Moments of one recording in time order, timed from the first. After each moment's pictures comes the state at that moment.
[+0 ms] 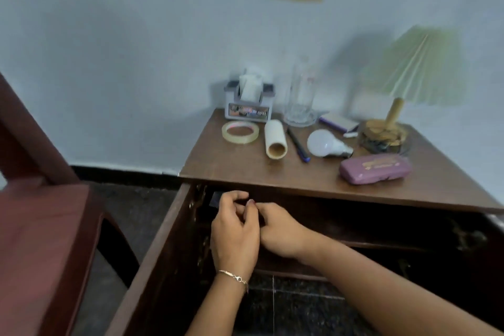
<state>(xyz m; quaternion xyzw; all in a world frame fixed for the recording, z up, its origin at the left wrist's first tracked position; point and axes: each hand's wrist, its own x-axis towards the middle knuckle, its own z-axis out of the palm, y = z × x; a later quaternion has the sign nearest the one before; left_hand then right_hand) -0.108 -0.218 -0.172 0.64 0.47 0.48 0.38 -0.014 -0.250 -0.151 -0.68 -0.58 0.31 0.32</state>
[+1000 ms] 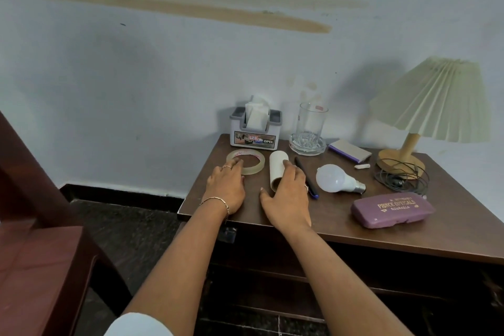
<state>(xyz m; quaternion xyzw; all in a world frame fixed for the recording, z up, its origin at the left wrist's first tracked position) -0.059 -0.054 -0.125 0.87 0.44 0.18 0.11 0.032 -0.163 -0.122 -0.82 -0.42 0.02 0.39</state>
